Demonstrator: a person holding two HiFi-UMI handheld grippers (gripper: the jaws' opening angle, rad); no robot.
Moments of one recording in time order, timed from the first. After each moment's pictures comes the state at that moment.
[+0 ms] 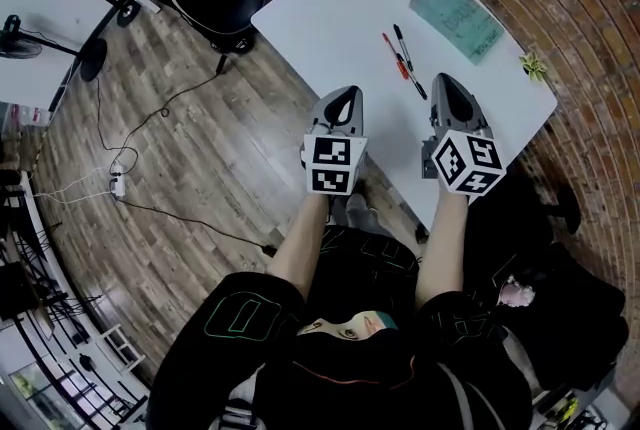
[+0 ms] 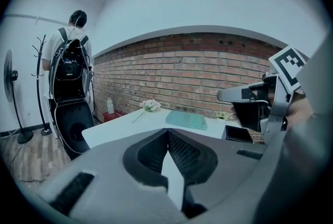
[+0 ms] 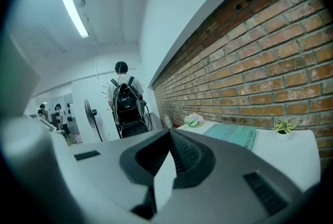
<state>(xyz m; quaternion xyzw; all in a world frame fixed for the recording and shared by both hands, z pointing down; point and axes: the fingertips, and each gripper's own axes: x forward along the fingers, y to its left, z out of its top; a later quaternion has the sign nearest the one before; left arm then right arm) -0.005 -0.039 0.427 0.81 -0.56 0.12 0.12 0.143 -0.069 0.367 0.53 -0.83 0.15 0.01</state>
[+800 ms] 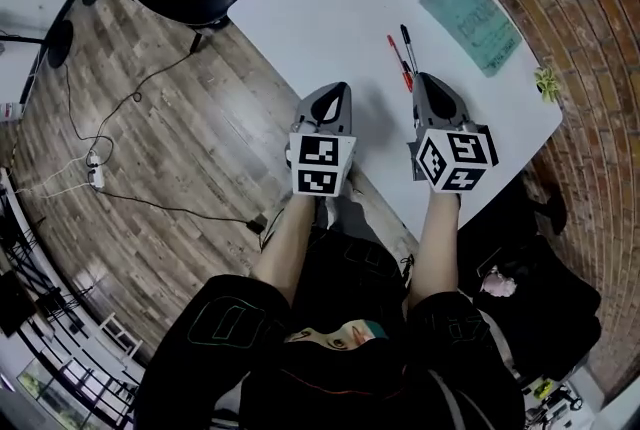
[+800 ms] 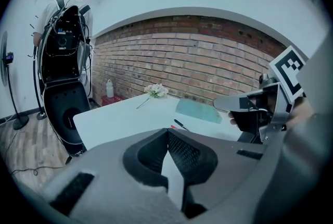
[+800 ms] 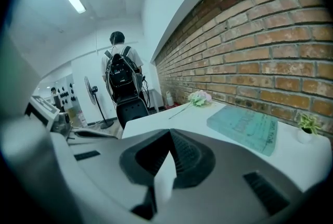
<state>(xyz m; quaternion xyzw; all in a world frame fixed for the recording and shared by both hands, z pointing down) -0.034 -0.116 0.495 0.80 -0.54 0.14 0.21 0.091 -0.150 0.450 0.50 -0.84 0.18 0.15</state>
